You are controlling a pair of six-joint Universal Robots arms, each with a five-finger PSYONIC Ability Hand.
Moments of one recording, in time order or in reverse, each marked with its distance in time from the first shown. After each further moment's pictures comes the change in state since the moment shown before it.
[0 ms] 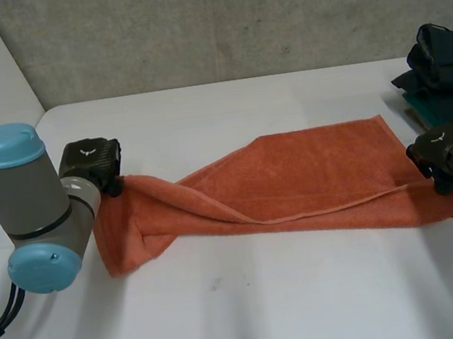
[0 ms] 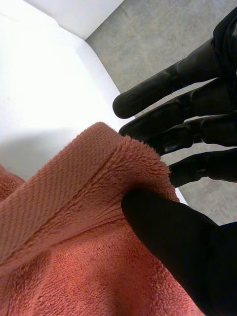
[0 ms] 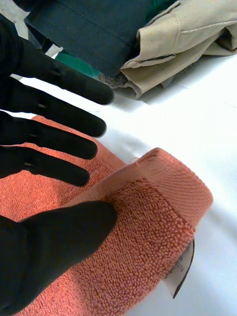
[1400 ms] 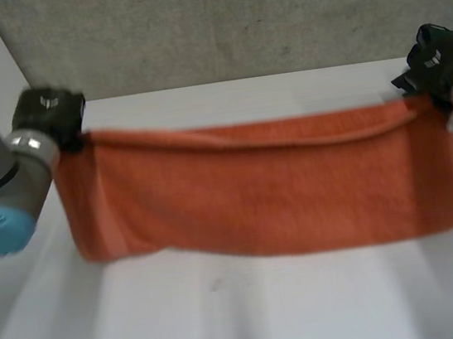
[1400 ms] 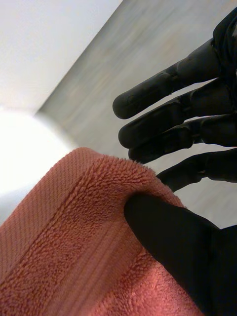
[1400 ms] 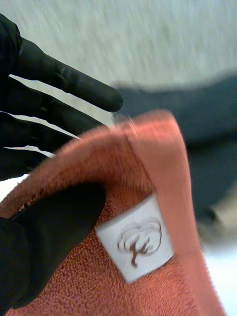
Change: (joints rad) left arm 0.081 0.074 0.161 -0.030 0.066 0.234; right arm 0.079 -0.039 -0.277 -0.036 0.016 -0.218; left_hand 0.000 0.001 0.001 0.000 0.000; right_hand 0.311 0.350 0.364 0.372 0.342
